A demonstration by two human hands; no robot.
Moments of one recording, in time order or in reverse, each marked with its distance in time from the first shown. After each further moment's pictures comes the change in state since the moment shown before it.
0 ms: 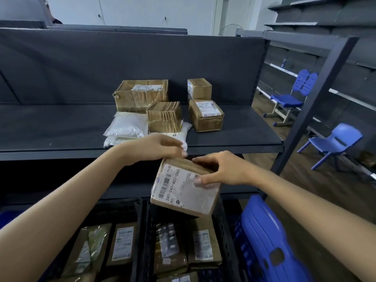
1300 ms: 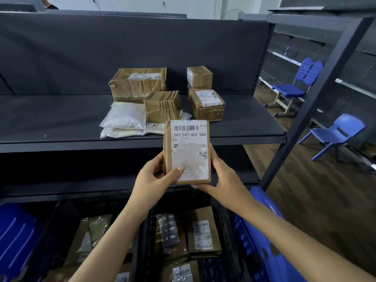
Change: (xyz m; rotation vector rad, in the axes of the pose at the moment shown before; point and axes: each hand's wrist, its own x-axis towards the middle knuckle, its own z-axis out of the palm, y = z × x) left_hand -0.031 -0.025 0.109 -0.754 0.520 0.077; right_hand -0.022 0.014 0.073 0.262 0.401 -0.073
